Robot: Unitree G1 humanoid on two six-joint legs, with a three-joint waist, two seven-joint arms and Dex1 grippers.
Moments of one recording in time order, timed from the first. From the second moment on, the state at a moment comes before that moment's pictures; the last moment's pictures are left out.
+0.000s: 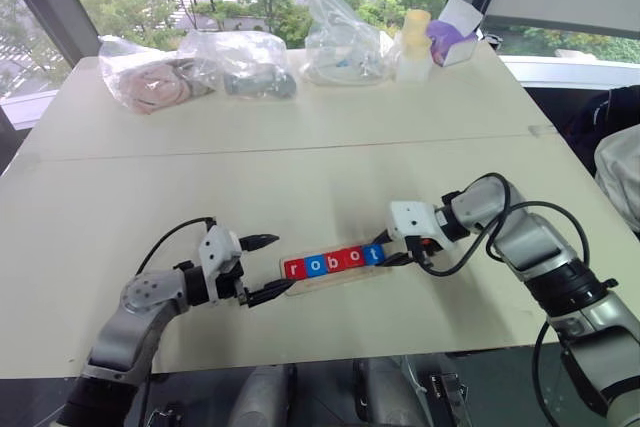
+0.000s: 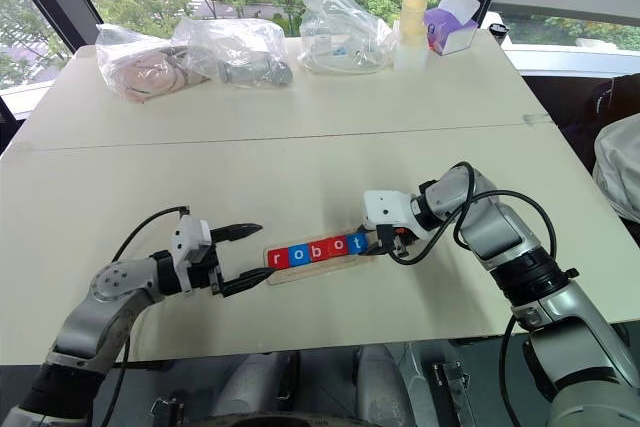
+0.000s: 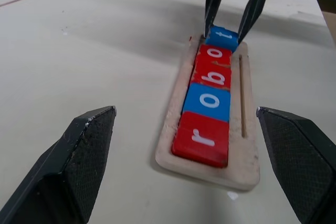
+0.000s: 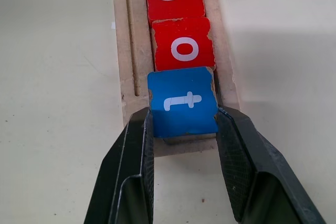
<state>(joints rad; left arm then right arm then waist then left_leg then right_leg) -0.02 0.55 -0.05 -0.21 -0.41 0.18 -0.96 -0.60 -0.75 0.38 0.04 -0.01 0.24 1.40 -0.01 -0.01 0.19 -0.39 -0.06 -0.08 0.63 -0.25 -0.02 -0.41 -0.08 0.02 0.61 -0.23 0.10</state>
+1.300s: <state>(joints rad) -0.07 0.59 -0.04 -0.34 -0.46 0.37 -0.90 -0.60 -0.79 0.27 -0.08 0.11 0.43 1.37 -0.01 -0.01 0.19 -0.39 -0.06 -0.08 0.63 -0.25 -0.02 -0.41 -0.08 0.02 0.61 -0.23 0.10</state>
